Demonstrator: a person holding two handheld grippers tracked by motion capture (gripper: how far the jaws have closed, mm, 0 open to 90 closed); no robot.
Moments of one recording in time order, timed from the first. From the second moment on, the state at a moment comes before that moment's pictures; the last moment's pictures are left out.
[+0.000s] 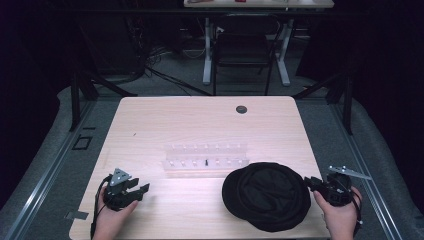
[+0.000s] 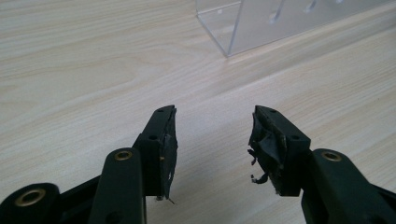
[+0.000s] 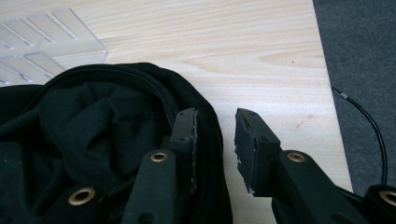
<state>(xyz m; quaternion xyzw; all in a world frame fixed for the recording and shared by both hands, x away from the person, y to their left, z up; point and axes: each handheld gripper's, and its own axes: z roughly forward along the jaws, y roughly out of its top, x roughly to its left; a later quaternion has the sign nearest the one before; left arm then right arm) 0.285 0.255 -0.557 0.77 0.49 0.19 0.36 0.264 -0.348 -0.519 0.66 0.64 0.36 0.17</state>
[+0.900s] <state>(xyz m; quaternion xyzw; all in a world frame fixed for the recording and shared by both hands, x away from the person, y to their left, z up) 0.284 0.255 -0.555 0.77 0.48 0.19 0.37 0.265 -0.359 -0.489 0.67 0.69 0.26 0.12</state>
